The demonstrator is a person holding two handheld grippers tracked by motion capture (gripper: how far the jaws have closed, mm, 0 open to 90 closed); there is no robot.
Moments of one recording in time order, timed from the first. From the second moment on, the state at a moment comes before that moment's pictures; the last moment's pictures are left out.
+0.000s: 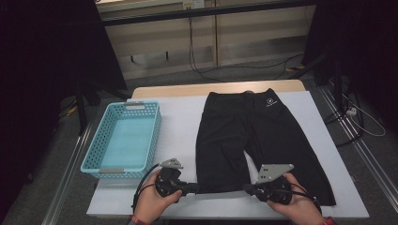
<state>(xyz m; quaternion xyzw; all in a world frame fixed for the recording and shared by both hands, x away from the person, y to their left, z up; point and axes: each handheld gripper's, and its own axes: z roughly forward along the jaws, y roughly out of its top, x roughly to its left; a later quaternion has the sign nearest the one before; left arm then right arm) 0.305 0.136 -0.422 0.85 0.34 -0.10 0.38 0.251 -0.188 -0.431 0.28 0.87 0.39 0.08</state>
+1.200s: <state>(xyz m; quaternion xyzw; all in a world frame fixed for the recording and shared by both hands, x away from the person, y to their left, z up) 0.313 0.153 -0.418 0.83 0.38 -0.04 0.40 0.244 -0.172 -0.423 0.26 0.86 0.43 0.06</state>
